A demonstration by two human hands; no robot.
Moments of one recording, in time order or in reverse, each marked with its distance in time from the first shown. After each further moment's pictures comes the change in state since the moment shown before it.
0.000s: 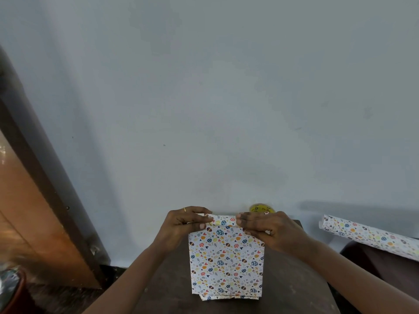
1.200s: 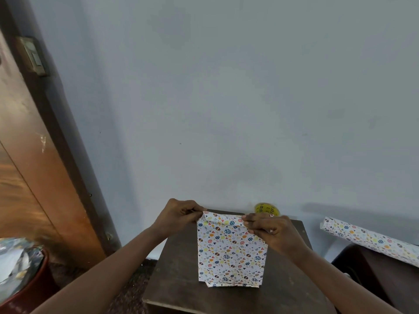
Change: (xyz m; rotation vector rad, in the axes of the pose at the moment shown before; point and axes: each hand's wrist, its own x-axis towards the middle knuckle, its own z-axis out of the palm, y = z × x) left_hand -0.017 0.026 -0.025 0.476 0.037 0.090; right_hand -0.010 -0.026 0.015 0.224 0.199 0.104
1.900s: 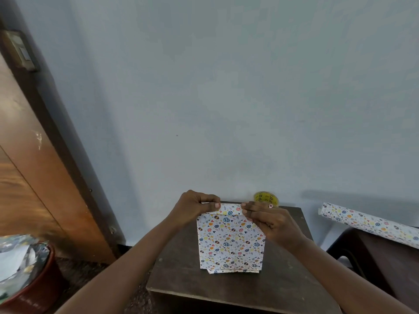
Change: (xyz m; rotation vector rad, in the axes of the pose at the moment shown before) left_hand 0.010 0.032 0.026 -0.187 -0.089 -0.347; right_hand -0.008 0.011 0.004 -0.304 0.047 -0.250
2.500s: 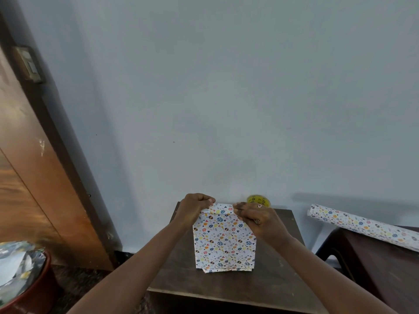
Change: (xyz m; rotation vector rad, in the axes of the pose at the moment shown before) left_hand 0.000 0.015 0.021 -0.152 0.176 -0.204; right_hand 0.002 -0.011 0.003 0.018 0.053 0.119
